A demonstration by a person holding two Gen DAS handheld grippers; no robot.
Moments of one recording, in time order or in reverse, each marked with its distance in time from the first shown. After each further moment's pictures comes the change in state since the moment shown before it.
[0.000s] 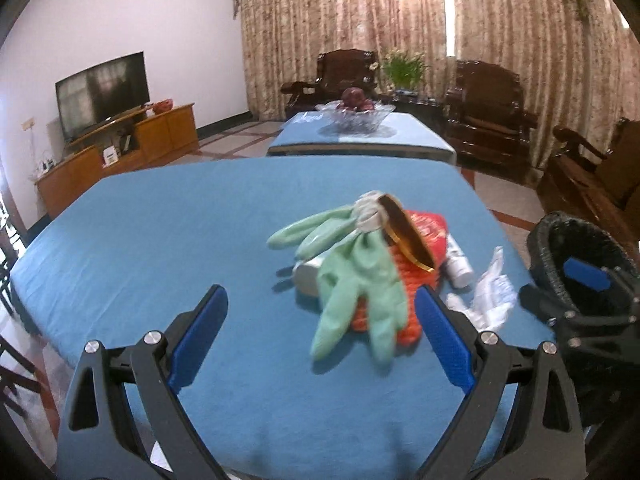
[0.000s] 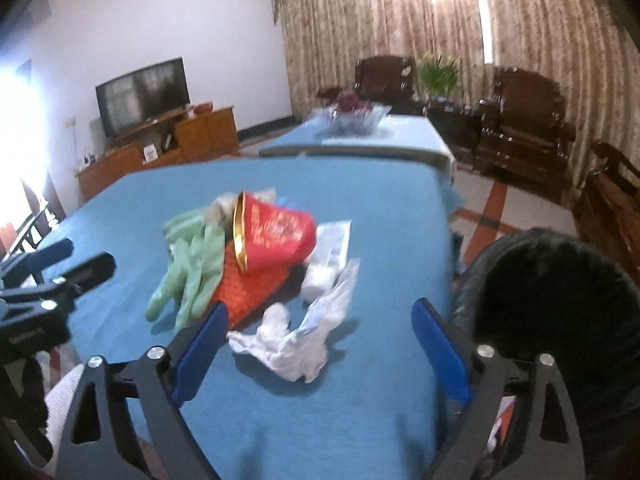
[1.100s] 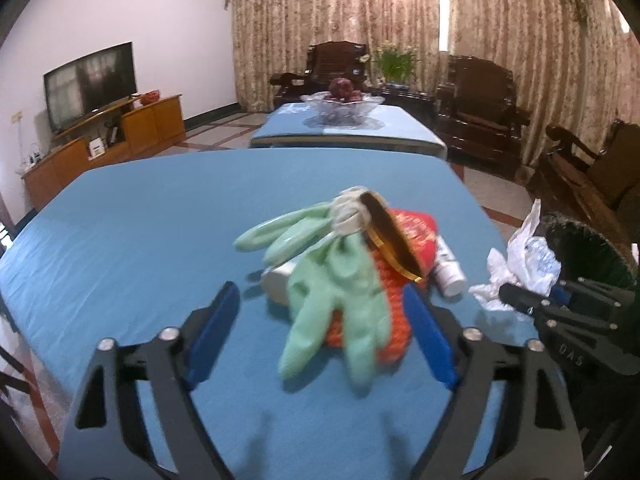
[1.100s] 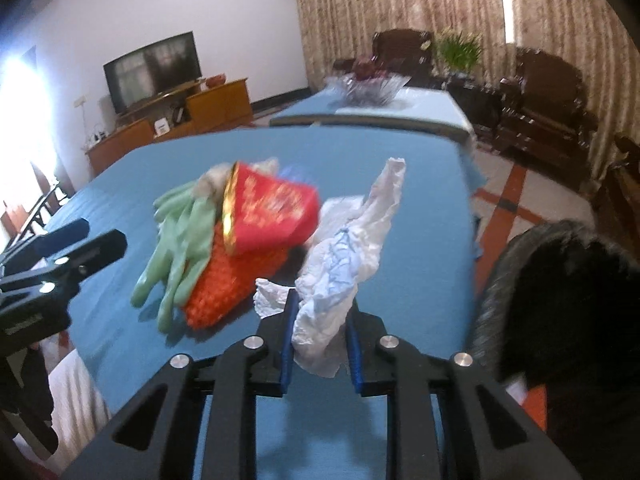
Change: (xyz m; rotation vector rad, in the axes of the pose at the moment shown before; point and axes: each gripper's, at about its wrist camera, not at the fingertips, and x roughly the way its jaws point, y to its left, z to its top) left arm 0.033 -0.023 0.002 -0.004 0.022 -0.070; right arm 0.018 -0.016 0.006 -0.024 0.077 0.044
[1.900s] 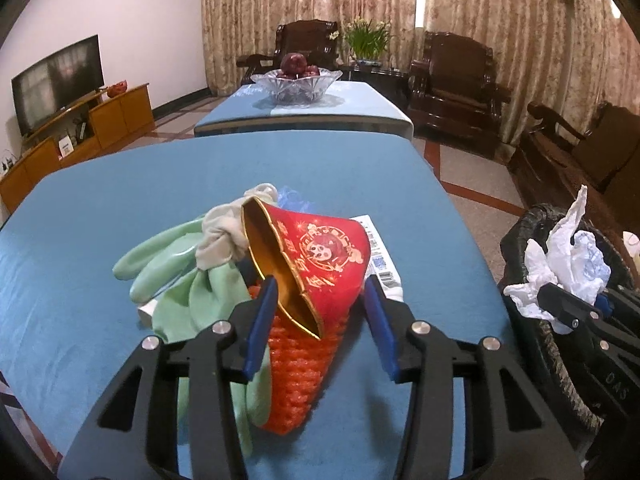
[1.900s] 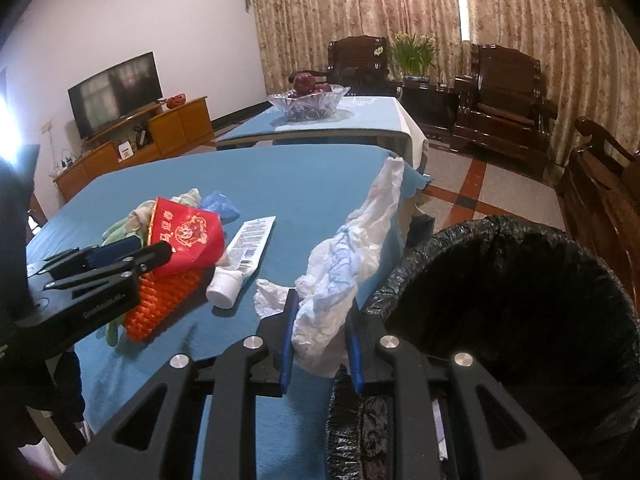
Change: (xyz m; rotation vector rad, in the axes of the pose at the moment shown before) left arm 0.073 -0.073 0.017 0.040 0.084 -0.063; right arm -0.008 -0.066 0.000 0.089 -0.026 -0.095
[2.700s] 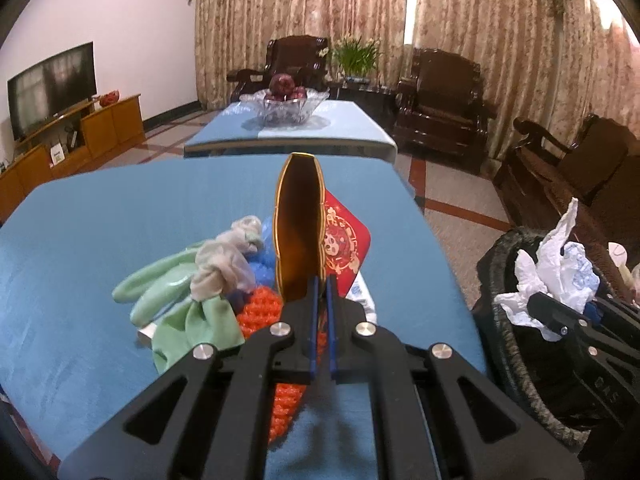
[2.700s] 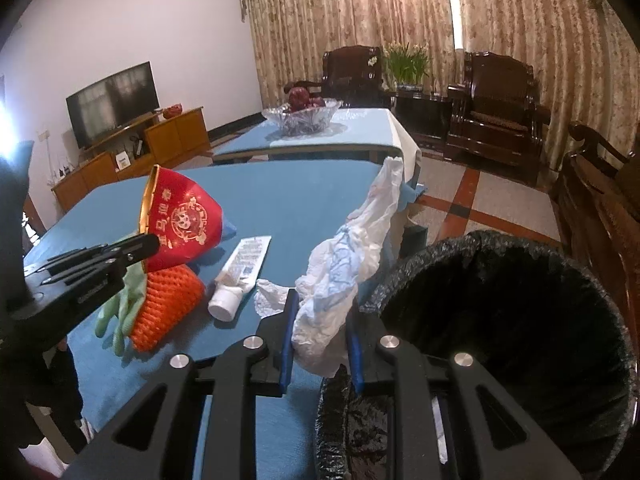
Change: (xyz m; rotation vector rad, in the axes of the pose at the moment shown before) left arm -0.030 -0.006 0.017 0.000 -0.067 -0.052; right arm -0.026 -0.002 0.008 0.010 -0.046 -0.015
